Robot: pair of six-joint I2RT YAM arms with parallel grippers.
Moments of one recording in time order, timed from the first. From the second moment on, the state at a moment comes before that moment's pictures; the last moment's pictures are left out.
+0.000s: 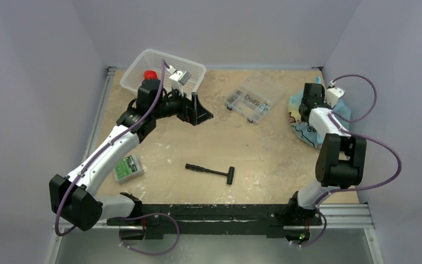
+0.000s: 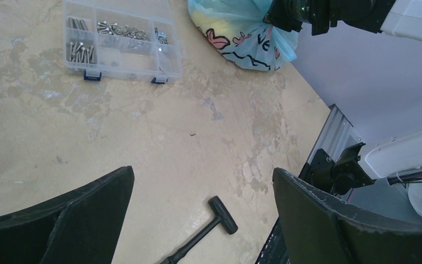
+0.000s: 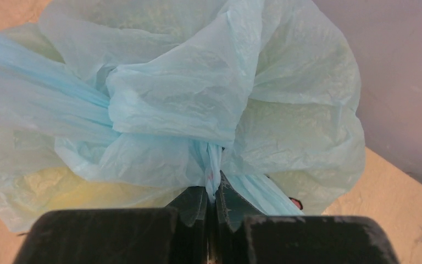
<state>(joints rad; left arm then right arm) -0.47 1.27 1.15 -0.21 0.55 -0.34 -0.12 1.65 1.13 -0.31 0.76 0.54</state>
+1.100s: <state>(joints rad) -0.63 1.37 1.23 -0.34 0.52 -0.27 0.83 0.96 0.76 -0.70 0.28 0.81</state>
